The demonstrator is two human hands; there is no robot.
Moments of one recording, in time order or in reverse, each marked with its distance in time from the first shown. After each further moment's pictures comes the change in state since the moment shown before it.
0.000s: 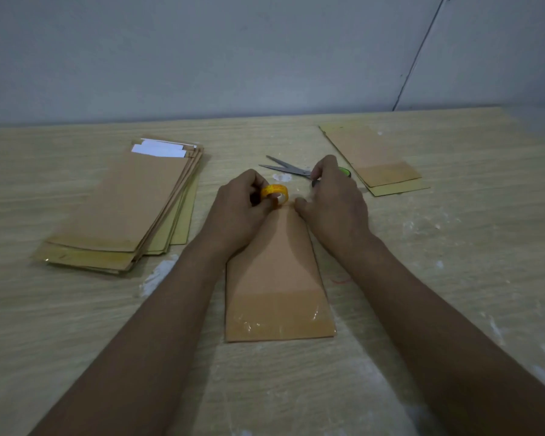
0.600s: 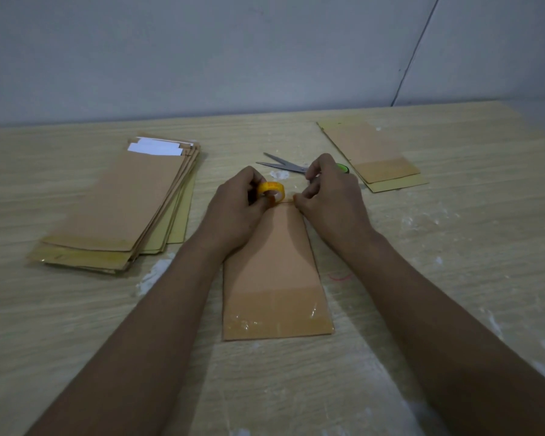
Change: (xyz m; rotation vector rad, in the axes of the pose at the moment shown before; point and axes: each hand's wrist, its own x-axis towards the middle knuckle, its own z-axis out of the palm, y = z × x) left_hand 0.000 -0.003 0.001 -0.019 -0.034 0.009; right_hand 0.003 0.010 0.003 0.152 0.023 -0.035
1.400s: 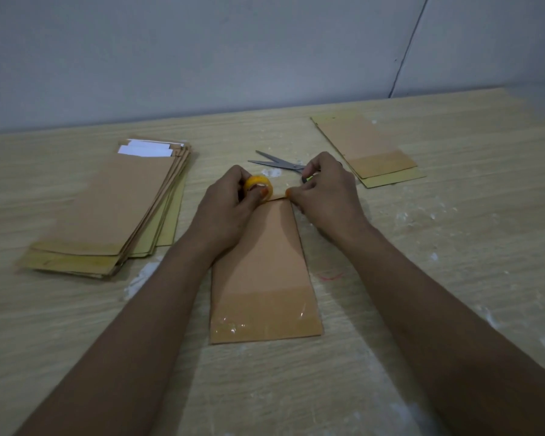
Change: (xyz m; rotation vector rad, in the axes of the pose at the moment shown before) left_hand -0.003 0.011 -0.003 0.041 -0.012 -0.040; right_hand 0.007 0.001 -0.002 0.239 -0.001 0.208
